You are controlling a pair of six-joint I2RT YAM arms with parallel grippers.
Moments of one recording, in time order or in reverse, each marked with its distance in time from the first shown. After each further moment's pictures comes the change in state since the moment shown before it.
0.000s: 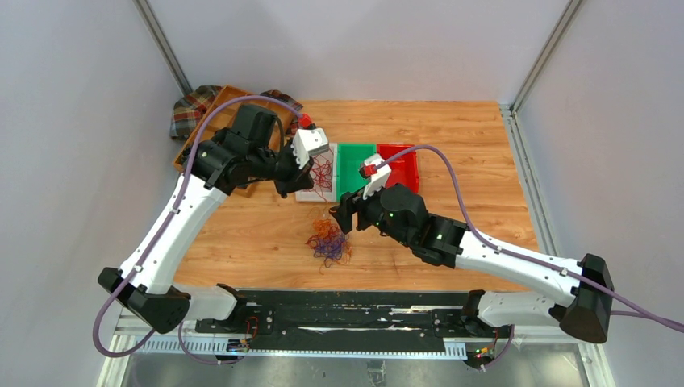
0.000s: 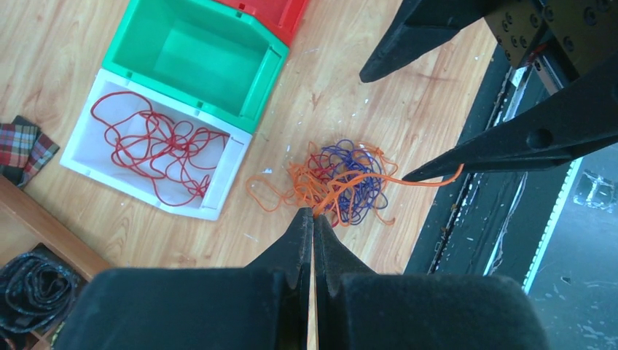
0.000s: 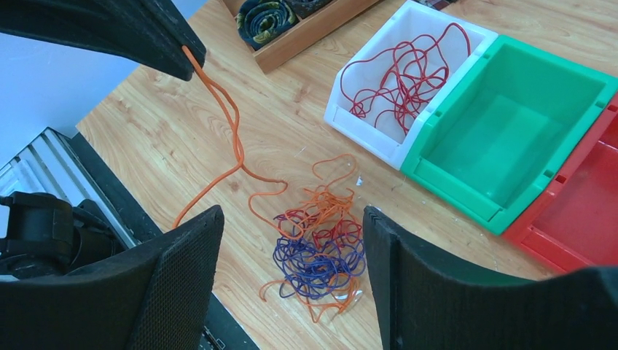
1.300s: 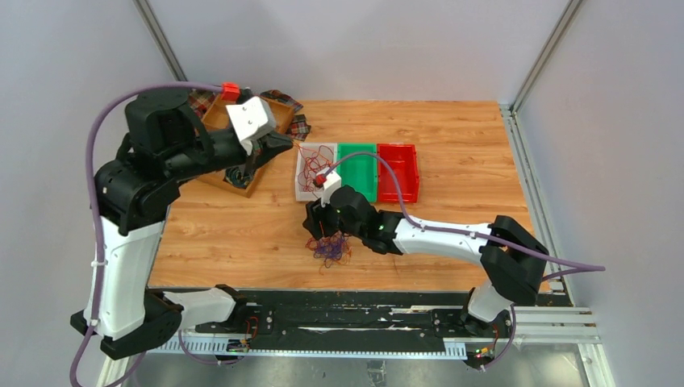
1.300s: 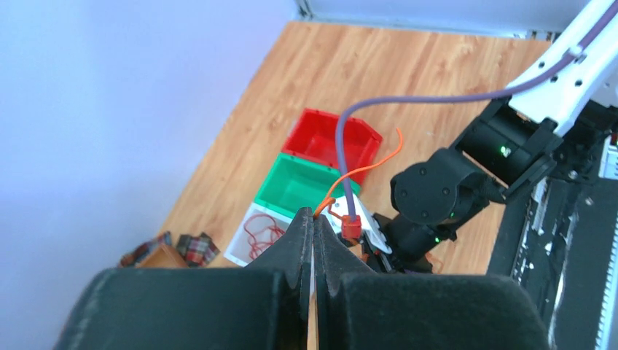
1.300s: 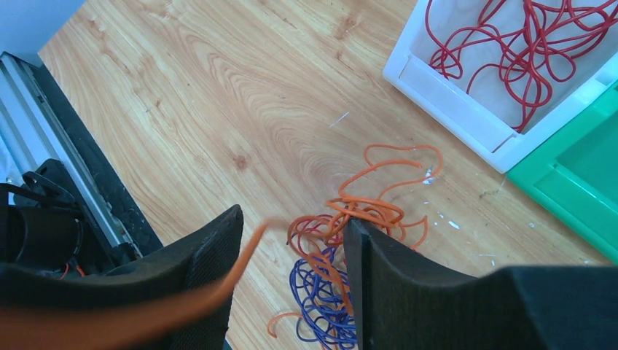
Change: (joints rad) left arm 0.000 -0.091 0.430 -0.013 0.010 -0.018; right arm -0.010 0.440 0.077 0.178 -0.168 0.022
